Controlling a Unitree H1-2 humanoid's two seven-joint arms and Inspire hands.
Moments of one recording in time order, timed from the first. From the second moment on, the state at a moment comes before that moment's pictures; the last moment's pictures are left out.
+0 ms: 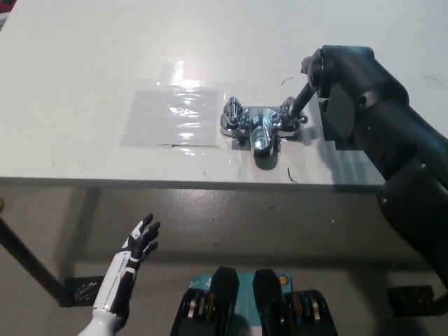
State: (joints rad) left_arm 0.04 0.09 -0.05 -0.05 0.05 -0.10 -0.08; right_arm -1.42 -0.10 0.74 1.41 -0.61 0.37 0.44
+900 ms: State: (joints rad) left_arm 0.04 0.09 -0.05 -0.05 0.05 -0.10 -0.08; right_arm -1.36 -0.15 0.65 1.39 -0.61 0.39 0.29
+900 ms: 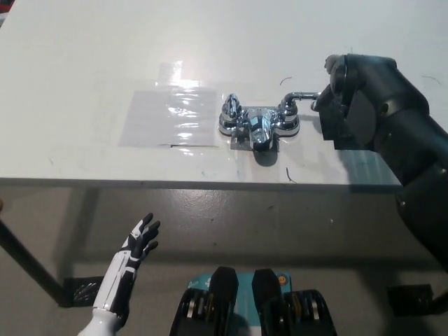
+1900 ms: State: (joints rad) left_arm 0.04 0.09 -0.05 -0.03 0.04 -0.10 -0.09; right_arm -1.32 -0.63 0.30 0.68 -0.60 0.43 0.45
